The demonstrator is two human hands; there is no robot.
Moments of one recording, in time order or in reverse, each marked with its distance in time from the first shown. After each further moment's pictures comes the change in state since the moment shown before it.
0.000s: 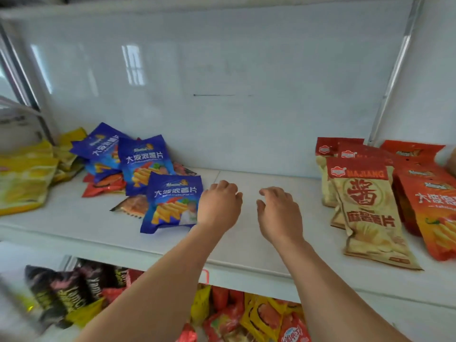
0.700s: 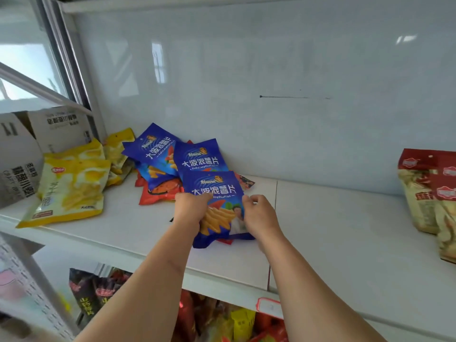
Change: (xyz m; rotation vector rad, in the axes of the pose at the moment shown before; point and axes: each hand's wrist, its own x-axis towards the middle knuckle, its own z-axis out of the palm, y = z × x) left_hand 0.036 -0.227 -0.041 -1.028 0.045 -0.904; right_hand 0.062 -0.191 0.114 0.784 -0.263 0.431
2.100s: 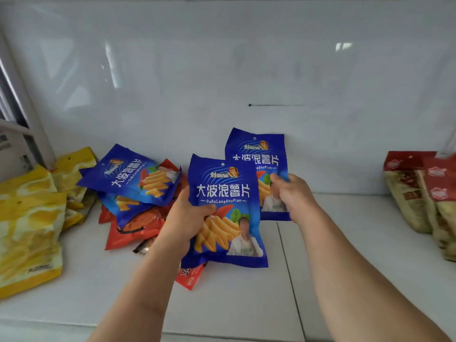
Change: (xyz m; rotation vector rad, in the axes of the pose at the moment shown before) left_hand 0.064 0.024 -0.006 -0.032 -0.466 0.216; right_hand 0.092 -0.038 -0.048 0.207 0.279 0.091
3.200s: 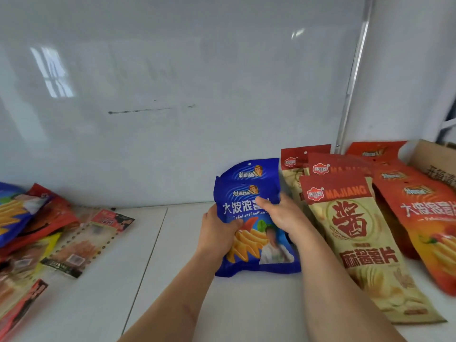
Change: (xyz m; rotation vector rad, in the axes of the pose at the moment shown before) left_hand 0.002 -0.019 0.347 0.222 -0.091 0.054; right_hand 0.104 0.081 -0.254 -0.121 -0.101 0.000
